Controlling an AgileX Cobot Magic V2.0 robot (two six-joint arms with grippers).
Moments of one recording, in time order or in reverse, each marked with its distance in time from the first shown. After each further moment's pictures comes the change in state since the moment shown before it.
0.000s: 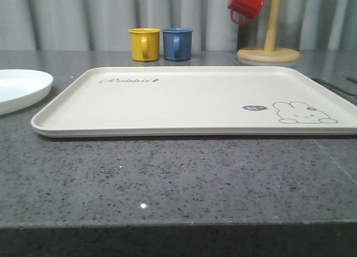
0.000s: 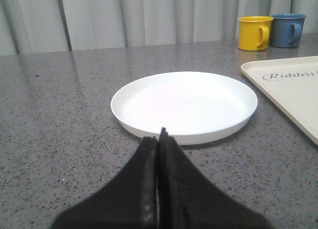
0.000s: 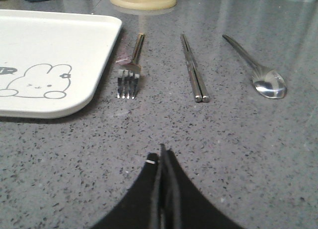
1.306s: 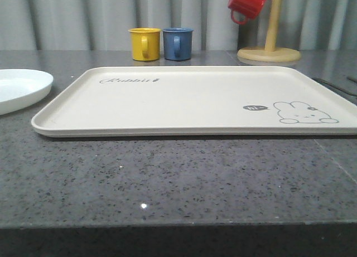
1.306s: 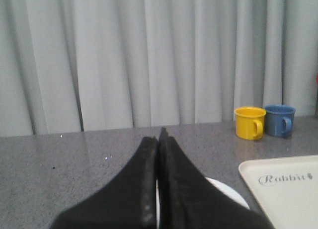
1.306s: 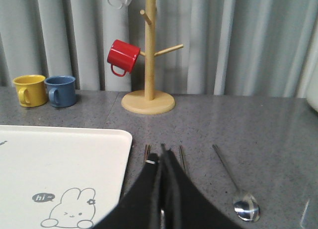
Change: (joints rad) left arm 0.000 0.219 -0.426 0.005 0.064 0.000; right arm 0.000 0.155 -0.484 0.023 0.150 0.000
